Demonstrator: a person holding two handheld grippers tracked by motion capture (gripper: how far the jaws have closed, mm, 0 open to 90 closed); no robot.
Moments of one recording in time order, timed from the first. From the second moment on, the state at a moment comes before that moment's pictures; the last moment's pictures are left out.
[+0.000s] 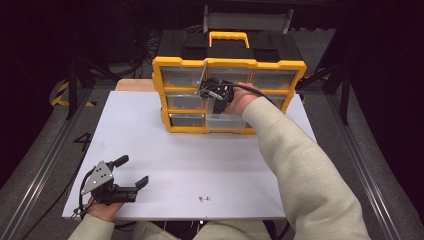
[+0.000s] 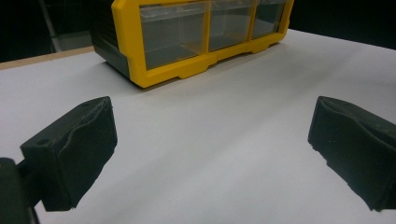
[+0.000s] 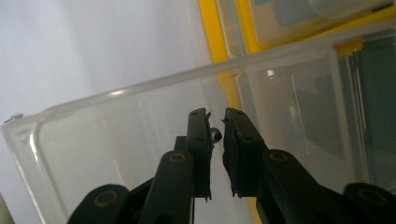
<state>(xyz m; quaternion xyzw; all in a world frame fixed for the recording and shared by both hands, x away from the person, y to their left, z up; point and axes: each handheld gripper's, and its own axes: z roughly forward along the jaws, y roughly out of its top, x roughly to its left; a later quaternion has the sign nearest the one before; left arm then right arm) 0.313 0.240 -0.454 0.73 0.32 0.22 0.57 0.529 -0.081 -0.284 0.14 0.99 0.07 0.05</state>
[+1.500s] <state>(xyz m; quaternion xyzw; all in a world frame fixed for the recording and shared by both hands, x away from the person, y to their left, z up) 0.318 0.237 -0.454 0.73 0.31 0.22 0.56 0.383 -0.114 -0.248 0.07 0.97 0.20 0.12</state>
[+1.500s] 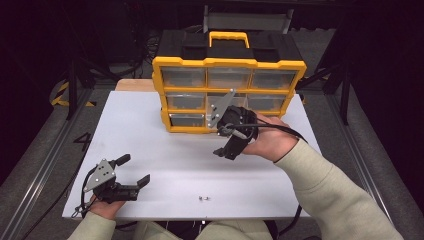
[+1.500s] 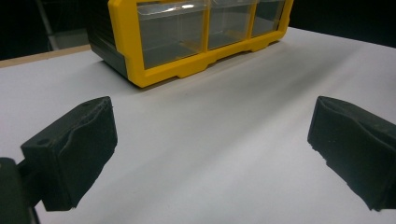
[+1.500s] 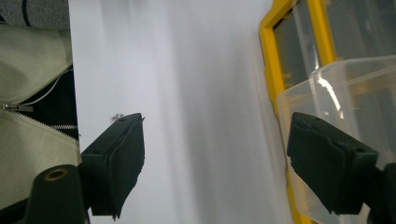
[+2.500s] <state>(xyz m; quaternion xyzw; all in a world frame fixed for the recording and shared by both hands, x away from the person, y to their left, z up) 0.316 0.236 -0.454 0.73 0.31 0.22 0.56 0.358 -0.101 -0.358 0.04 0.98 0.17 0.09</state>
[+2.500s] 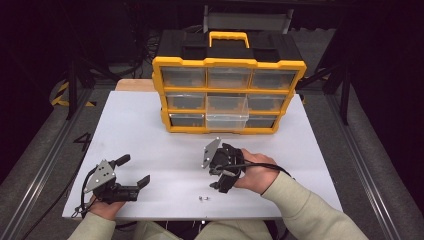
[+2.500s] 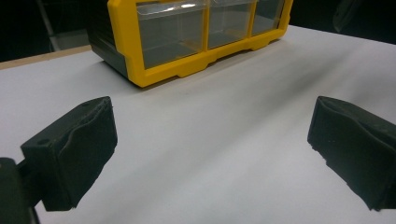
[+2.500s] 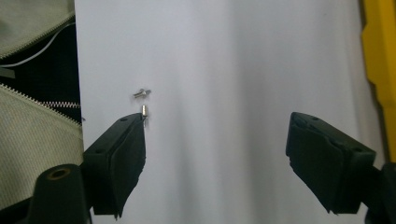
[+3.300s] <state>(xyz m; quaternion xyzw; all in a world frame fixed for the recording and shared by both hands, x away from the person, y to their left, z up) 0.316 0.236 -0.453 0.73 0.31 0.22 0.56 0.343 -0.076 -0.421 0.01 0.99 0.11 0.01</state>
